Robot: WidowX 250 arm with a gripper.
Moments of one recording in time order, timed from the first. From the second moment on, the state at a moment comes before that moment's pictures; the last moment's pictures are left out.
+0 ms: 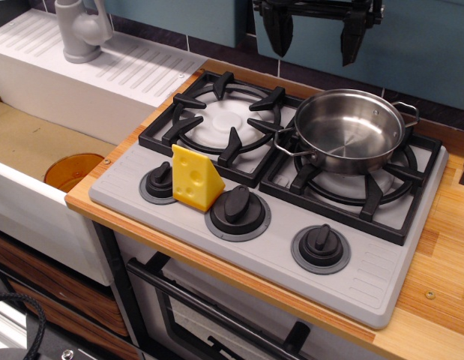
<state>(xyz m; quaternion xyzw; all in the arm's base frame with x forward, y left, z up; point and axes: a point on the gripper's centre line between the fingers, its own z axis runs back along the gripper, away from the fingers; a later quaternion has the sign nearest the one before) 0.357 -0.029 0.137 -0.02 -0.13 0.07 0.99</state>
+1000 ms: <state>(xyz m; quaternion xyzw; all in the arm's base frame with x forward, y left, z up) 0.356 -0.034 0.073 -0.03 -0.17 0.07 0.98</state>
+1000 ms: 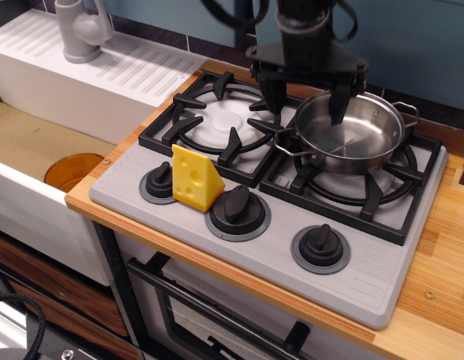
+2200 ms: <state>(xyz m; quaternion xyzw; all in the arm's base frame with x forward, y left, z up) 0.349 -0.047 0.050 -0.05 -0.21 0.05 0.98</state>
